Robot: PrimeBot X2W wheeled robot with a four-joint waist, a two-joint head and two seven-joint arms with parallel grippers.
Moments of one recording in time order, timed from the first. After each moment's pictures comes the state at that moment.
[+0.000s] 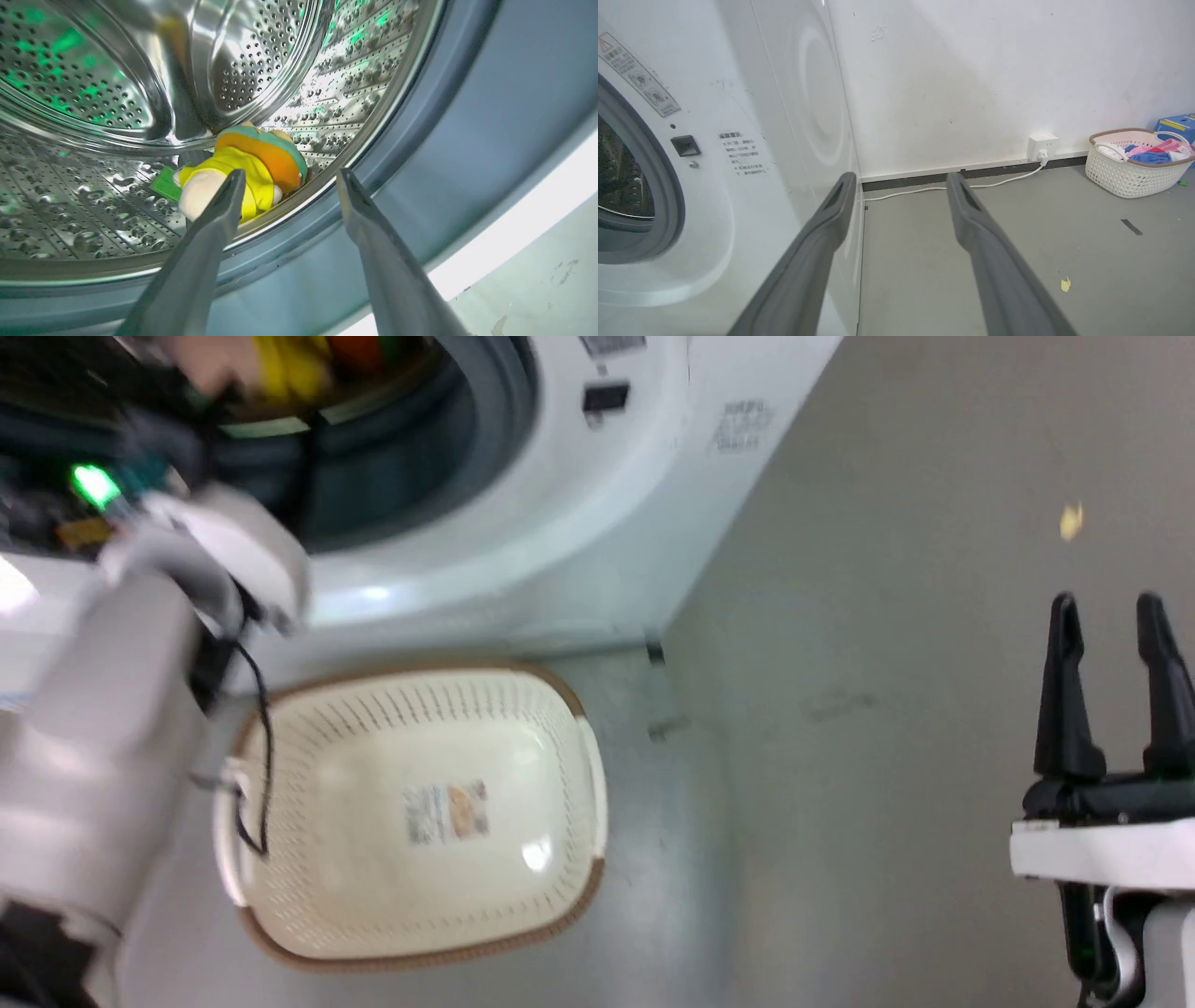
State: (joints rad) left arm -1.05 0.47 -0.65 0.84 -0.49 -0.07 -0.24; right arm -0.19 -0.05 -0.12 -0.10 0.24 0.13 -0.26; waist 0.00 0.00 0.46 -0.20
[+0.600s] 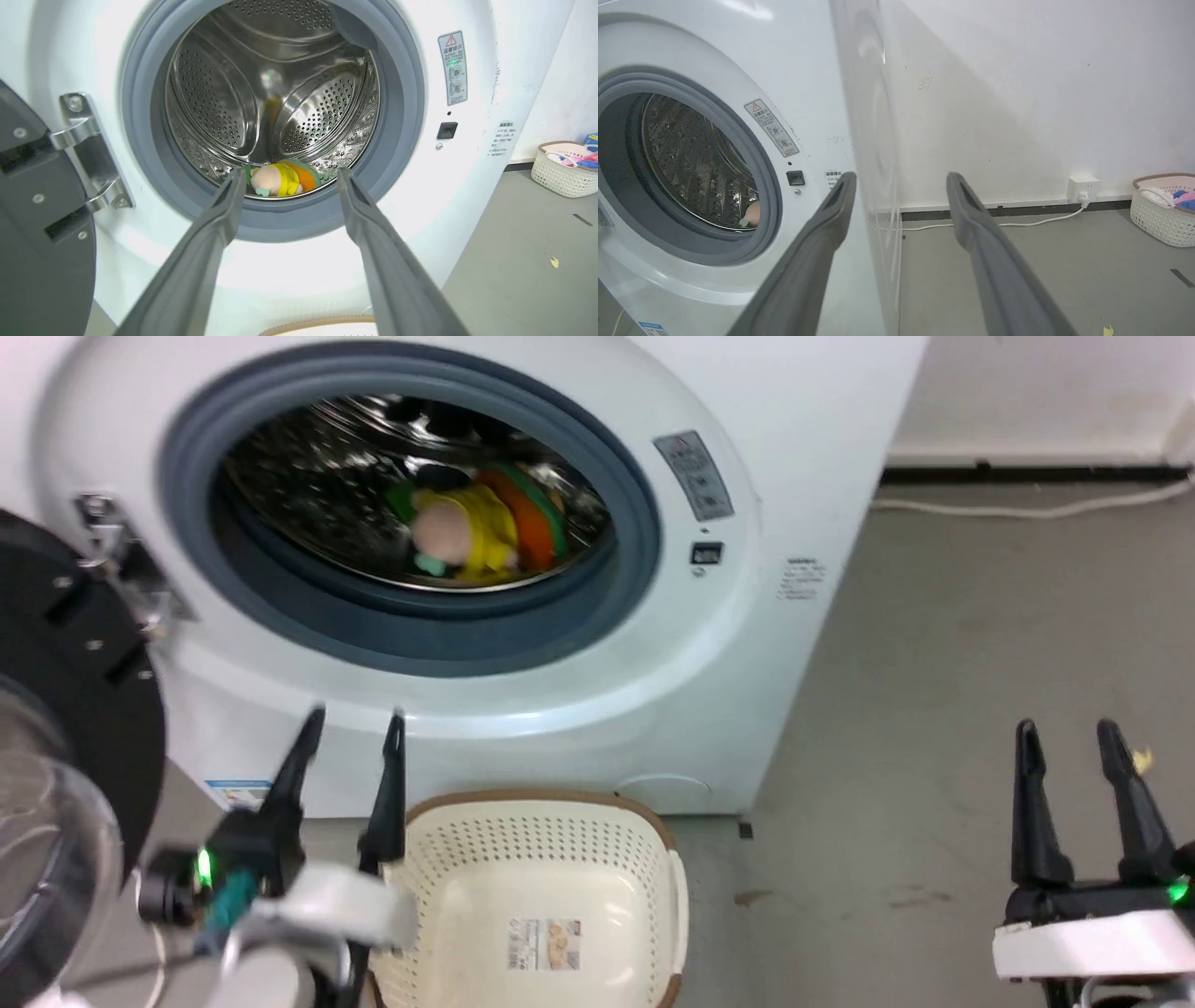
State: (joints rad) left arm -0.21 0.35 -0.32 0.11 -0.37 0.17 -0.26; right arm -0.02 -0.05 -0.12 -0.07 0.17 0.13 -0.26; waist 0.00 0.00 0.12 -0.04
